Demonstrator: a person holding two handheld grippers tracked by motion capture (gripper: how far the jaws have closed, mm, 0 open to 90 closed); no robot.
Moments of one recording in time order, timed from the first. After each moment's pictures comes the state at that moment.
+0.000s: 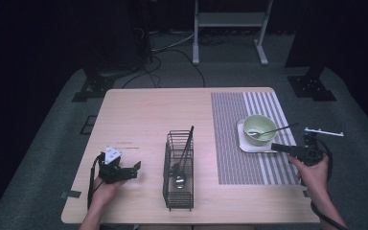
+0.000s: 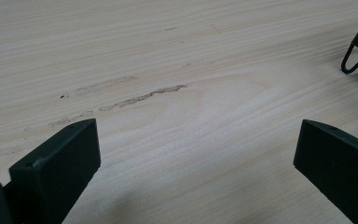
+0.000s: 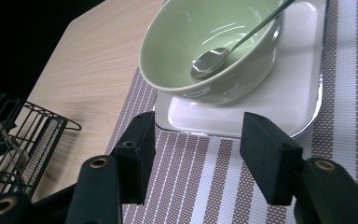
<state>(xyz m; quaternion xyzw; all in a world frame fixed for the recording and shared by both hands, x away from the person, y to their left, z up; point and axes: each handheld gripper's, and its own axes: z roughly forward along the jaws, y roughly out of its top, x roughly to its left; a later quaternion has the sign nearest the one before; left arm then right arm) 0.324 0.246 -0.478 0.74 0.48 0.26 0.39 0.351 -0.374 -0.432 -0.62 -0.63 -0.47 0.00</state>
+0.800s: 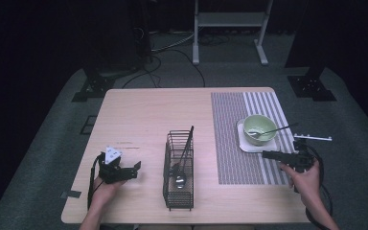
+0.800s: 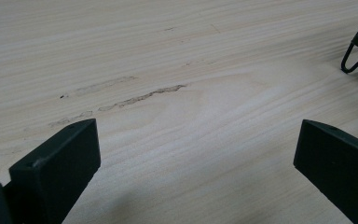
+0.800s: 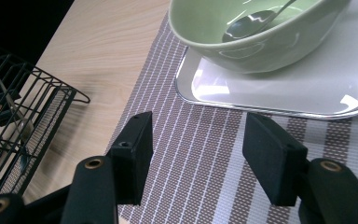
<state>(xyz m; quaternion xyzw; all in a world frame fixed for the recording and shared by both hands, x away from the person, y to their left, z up) 0.324 0.246 -0.478 0.74 0.48 0.26 0.39 0.340 -0.347 -0.442 -0.60 -0.66 -0.46 0.01</state>
